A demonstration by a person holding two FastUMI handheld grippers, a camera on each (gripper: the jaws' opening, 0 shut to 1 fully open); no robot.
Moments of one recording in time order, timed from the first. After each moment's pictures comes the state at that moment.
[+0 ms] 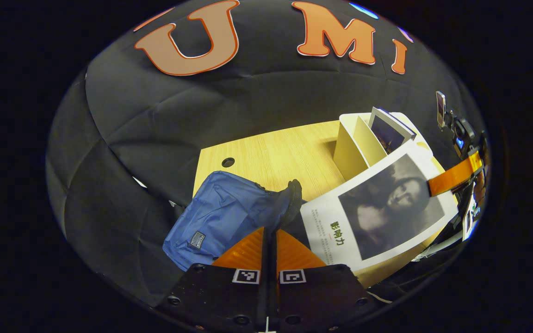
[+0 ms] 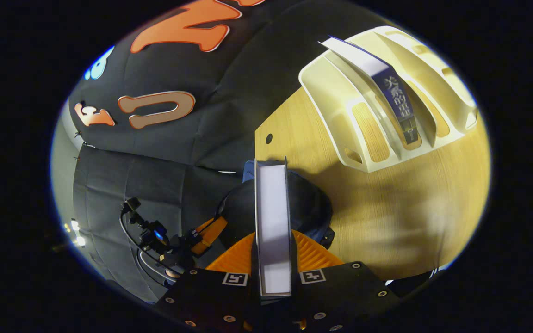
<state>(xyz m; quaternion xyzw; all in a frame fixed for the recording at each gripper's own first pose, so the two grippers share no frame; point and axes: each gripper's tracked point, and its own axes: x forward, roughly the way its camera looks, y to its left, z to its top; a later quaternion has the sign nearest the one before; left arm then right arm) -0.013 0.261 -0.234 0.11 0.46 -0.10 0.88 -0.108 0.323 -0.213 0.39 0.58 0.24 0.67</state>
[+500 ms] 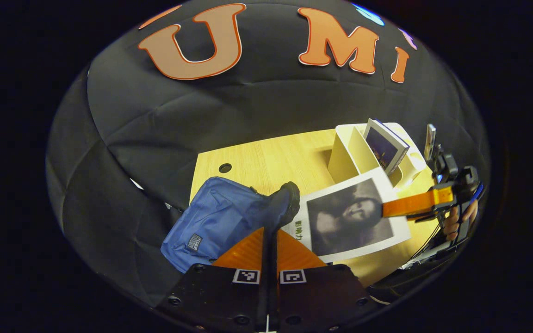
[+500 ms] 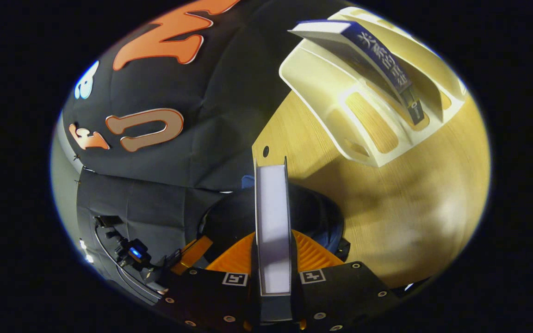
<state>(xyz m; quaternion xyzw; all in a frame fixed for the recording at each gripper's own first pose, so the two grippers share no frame) -0.006 0.253 -0.214 0.08 0.45 -0.12 0.88 -0.107 0.373 -0.254 0.46 0.55 0.20 0.67</state>
